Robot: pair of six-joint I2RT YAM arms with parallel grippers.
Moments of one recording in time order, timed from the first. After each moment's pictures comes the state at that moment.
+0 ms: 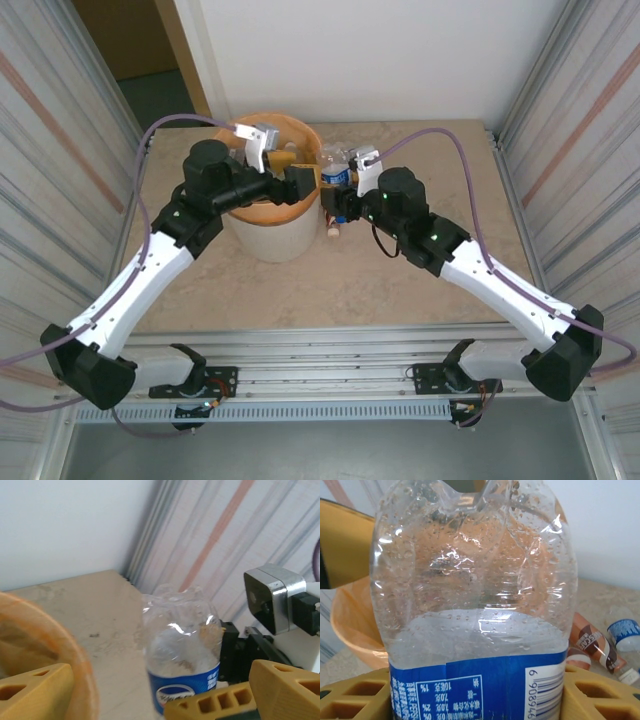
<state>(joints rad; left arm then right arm) -0.54 1.25 1.30 -0.16 0.45 -0.34 0.77 1.24 1.17 -0.16 0.08 0.22</state>
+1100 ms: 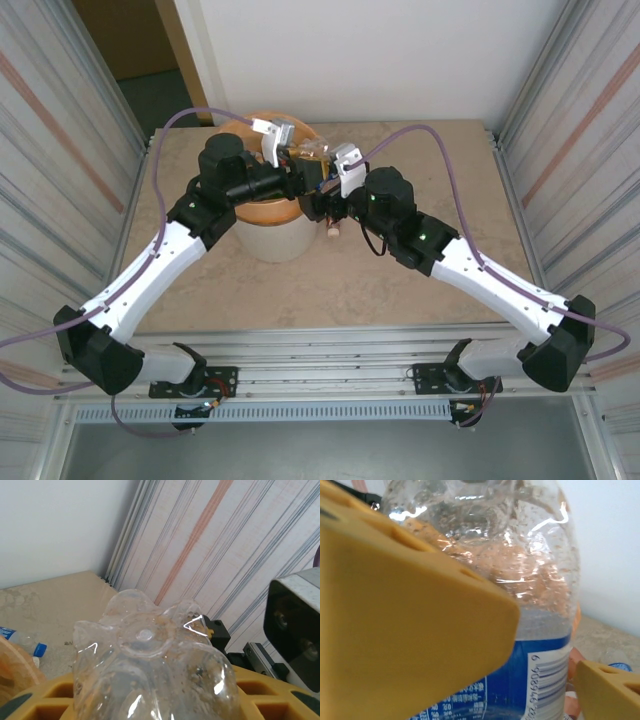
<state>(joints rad) -0.57 1.33 1.34 -0.10 0.49 -0.38 0.85 1.28 1.23 -0.11 0.15 0.06</state>
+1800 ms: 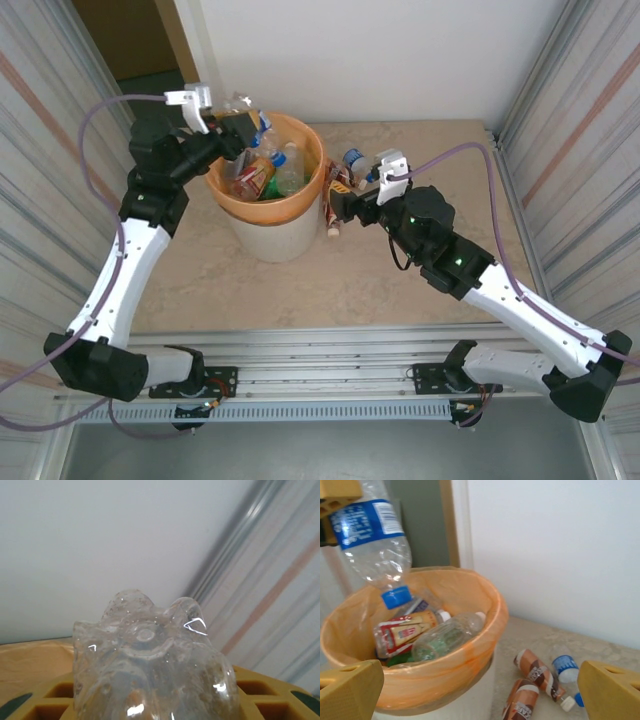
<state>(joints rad) -0.21 1.28 1.37 -0.04 0.49 -0.51 0.84 1.06 1.09 -0.09 0.35 0.10</state>
